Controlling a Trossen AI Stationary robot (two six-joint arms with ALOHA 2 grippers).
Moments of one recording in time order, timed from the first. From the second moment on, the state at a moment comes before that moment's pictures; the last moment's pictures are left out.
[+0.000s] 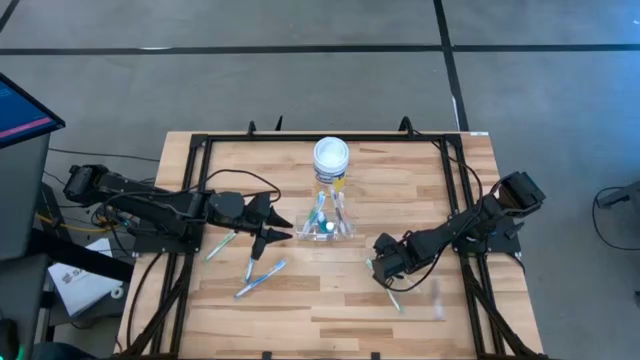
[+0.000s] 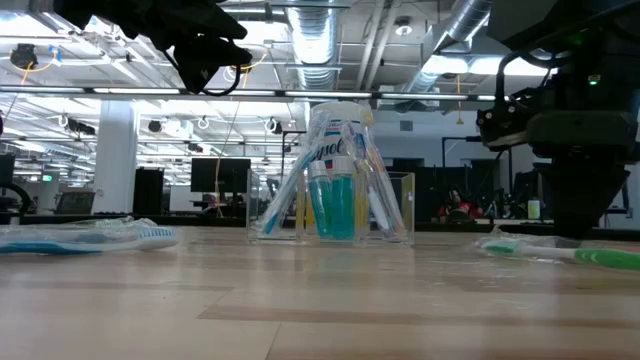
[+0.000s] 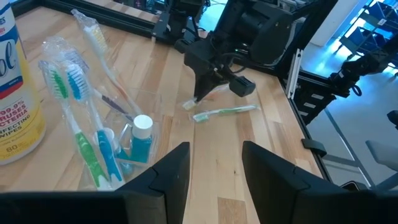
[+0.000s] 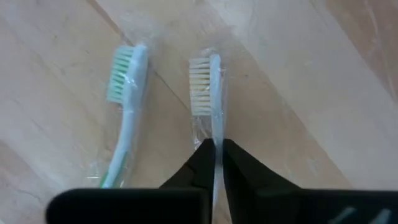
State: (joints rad) left arm -0.14 1.06 0.59 0.11 -0.06 -0.34; right arm 0.45 1.63 0.83 -0.64 0.17 1.13
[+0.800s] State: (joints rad) left arm -0.14 1.06 0.59 0.11 -0.06 -0.34; right arm 0.40 1.63 1.03 -0.65 0.36 0.88
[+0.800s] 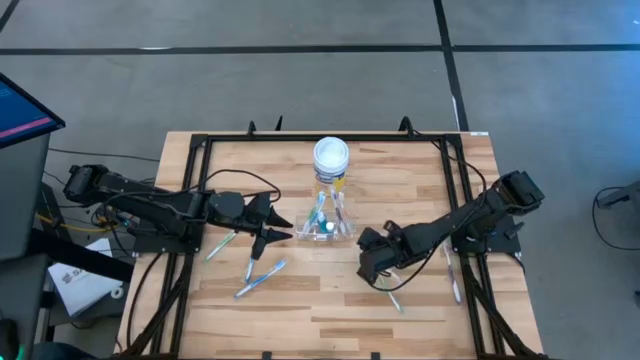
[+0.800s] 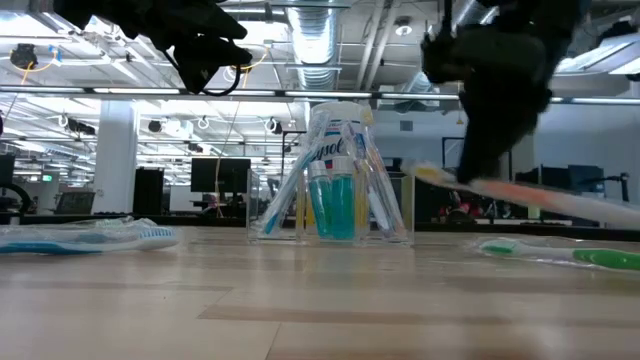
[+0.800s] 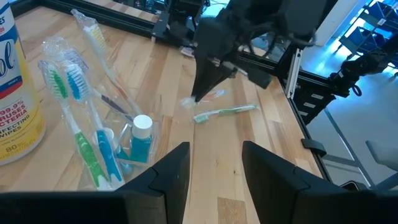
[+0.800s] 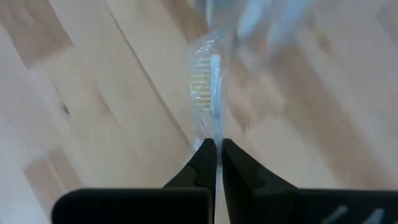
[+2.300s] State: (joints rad) left arm -0.16 1.06 0.59 0.28 -0.08 -0.21; right arm 0.34 1.63 1.22 0.08 0.61 0.06
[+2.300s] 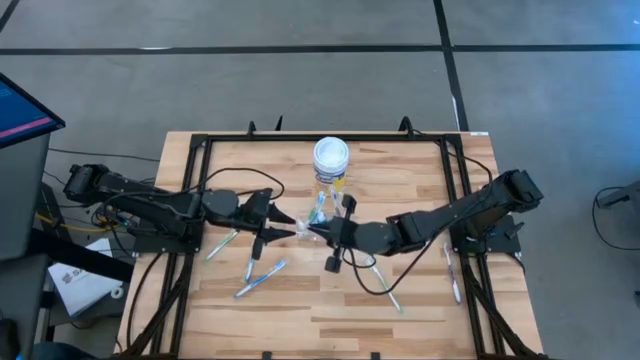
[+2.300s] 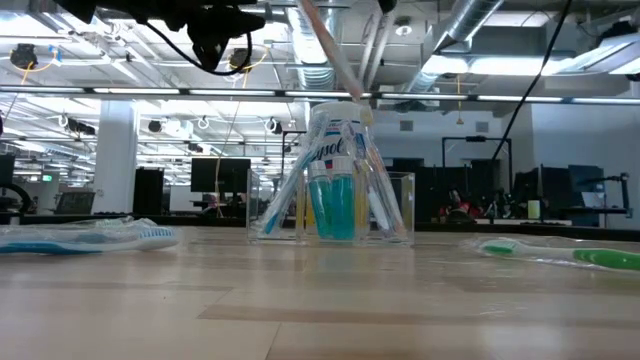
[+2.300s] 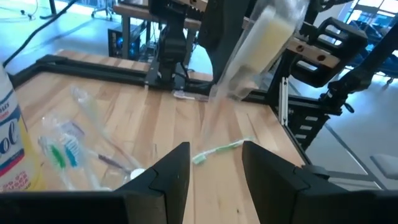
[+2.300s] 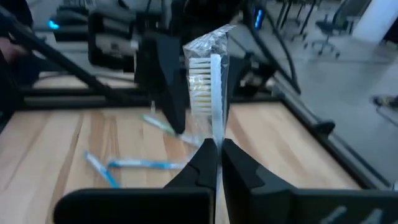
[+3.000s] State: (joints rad) left arm -0.16 1.09 0.59 0.49 -0.08 -0.09; right arm 0.29 1.63 1.22 0.32 0.49 -0.04
